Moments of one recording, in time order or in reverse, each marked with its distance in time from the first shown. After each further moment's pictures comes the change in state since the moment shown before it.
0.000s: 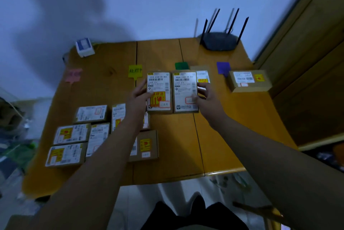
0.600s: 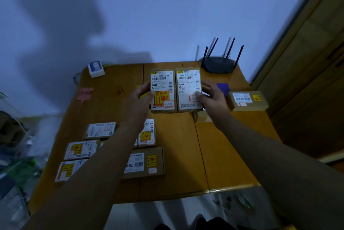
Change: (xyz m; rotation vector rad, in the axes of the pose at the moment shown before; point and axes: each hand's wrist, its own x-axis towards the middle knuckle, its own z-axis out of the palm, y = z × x) left_hand -0.003 0.068 -0.010 0.053 -0.001 0.186; right_hand -0.003 -0.079 0.006 0.134 0.027 -0.171
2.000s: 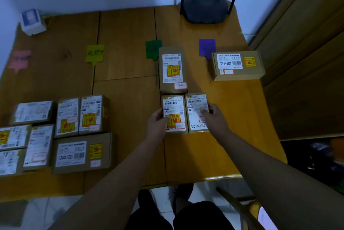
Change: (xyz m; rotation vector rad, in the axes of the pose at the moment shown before) left_hand -0.011 -0.245 0.200 0.147 0.021 -0.556; right_hand 0.038 0.241 -0.192 -0.244 0.106 0.600
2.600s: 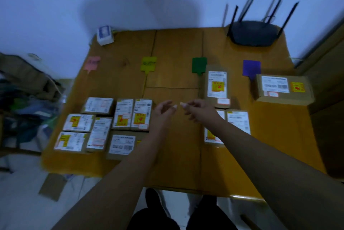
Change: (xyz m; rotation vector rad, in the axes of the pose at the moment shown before) left_hand -0.037 0.077 -0.110 0.048 0.251 0.273; right_hand -0.072 -0.138 0.125 -0.185 -0.445 -0.240
